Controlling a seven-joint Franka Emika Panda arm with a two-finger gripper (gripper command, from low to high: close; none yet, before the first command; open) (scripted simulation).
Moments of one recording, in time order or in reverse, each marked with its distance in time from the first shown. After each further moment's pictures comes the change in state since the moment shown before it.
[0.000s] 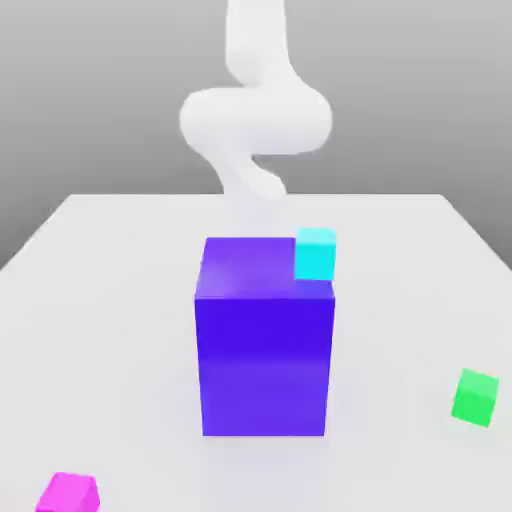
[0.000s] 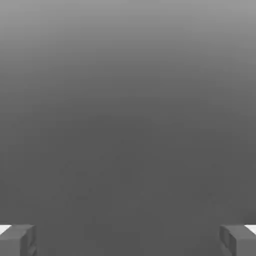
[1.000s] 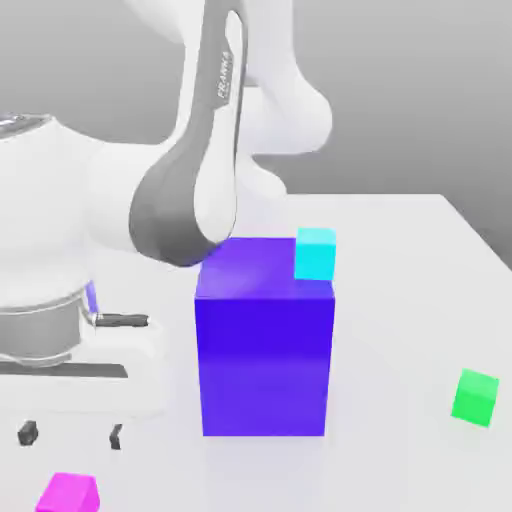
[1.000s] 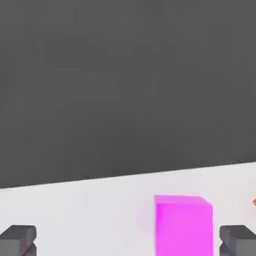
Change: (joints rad) arm -0.067 1.066 -0.263 0.056 0.241 0.274 -0.418
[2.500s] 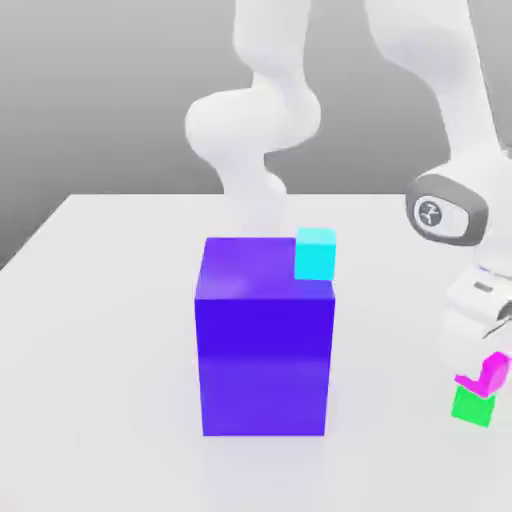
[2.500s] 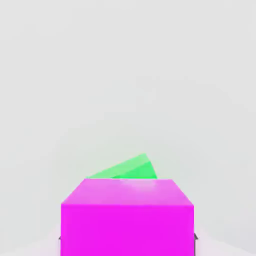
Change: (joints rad) arm 0.701 -0.123 0.397 -0.307 -0.323 0.183 0.565
